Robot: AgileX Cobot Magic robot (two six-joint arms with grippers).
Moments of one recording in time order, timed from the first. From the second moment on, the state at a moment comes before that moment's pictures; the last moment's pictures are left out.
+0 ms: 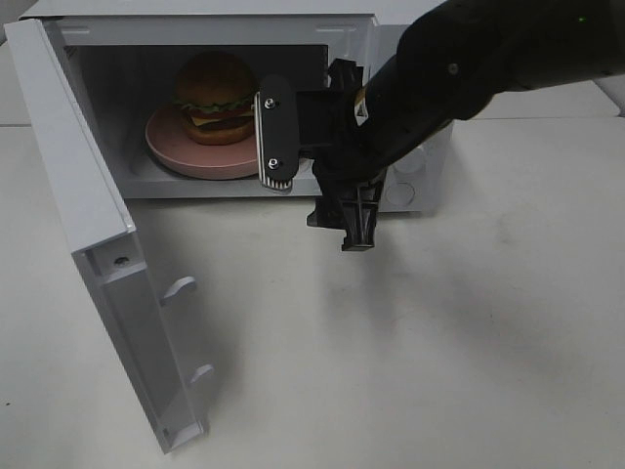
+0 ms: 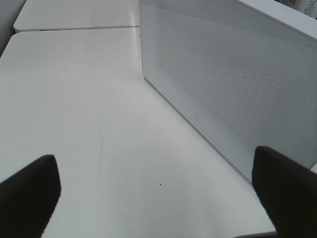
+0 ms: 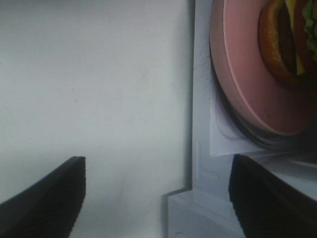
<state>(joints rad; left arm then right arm) 0.07 -0.01 -0.50 -0.22 1.05 0.17 0.66 1.78 -1.14 -0.18 0.30 -0.89</state>
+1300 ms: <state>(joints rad) 0.07 -0.01 -0.50 -0.22 1.05 0.17 0.66 1.14 -0.93 -0.17 1.06 0.13</state>
